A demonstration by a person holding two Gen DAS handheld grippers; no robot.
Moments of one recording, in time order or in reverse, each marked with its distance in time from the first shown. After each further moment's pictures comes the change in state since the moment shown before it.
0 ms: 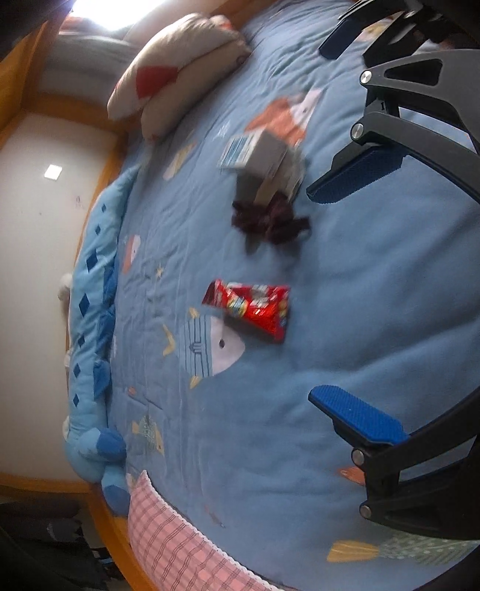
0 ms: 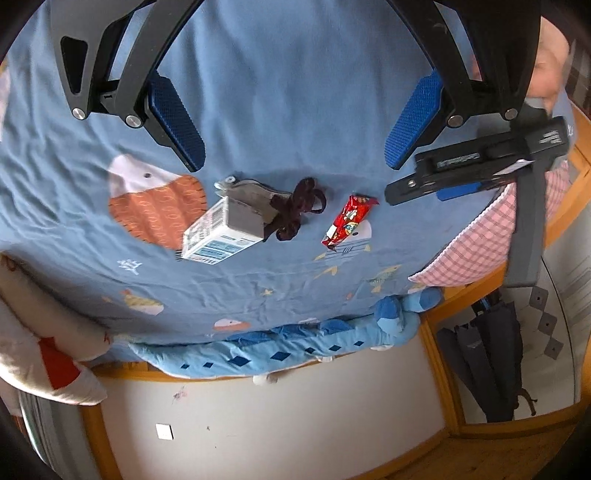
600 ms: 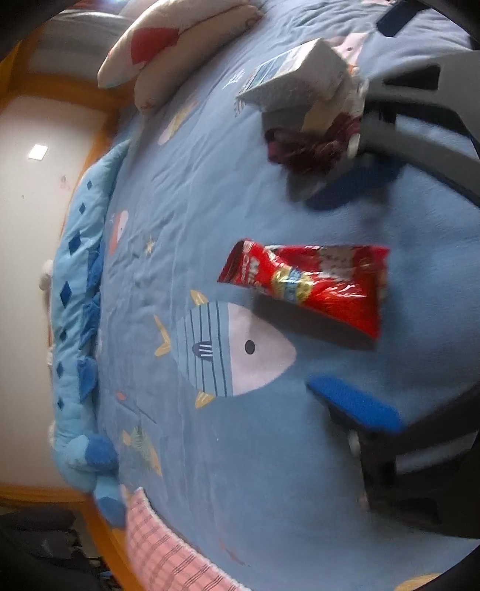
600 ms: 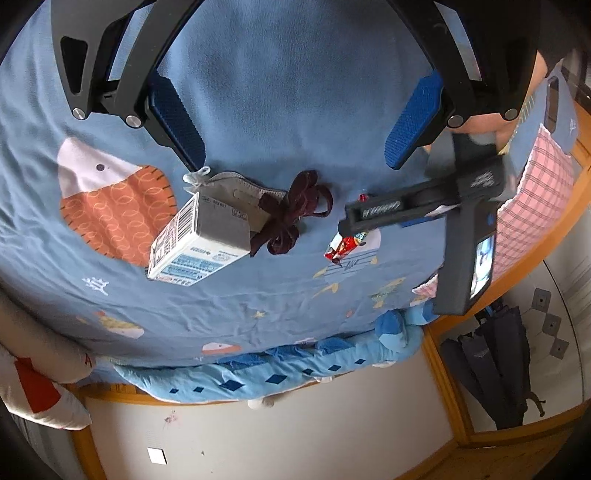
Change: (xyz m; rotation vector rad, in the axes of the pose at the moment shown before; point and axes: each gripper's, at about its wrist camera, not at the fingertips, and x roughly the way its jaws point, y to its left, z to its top) left arm 0.102 0.009 0.038 -0.013 0.056 0.026; right arm 0.058 -0.005 0.002 0.022 0.061 0.038
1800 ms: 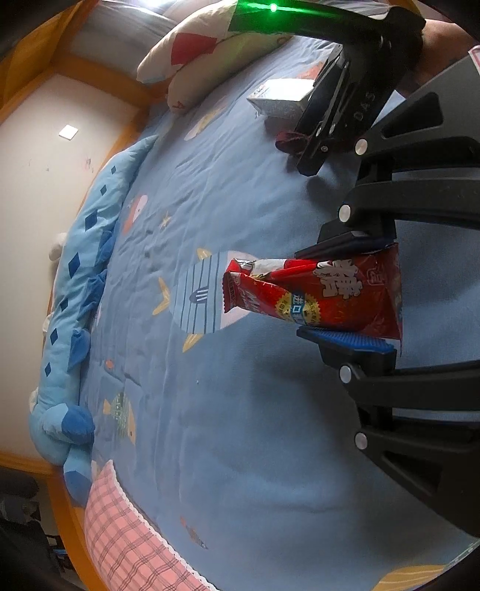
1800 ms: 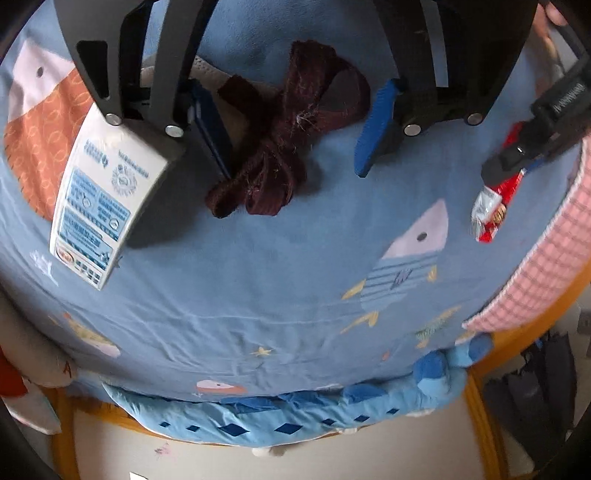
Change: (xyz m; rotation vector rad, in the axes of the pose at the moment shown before) left arm -0.033 0.064 -0.010 -0.112 -0.026 -0.063; right arm 0.135 0.014 0.052 -0.052 0.178 -0.161
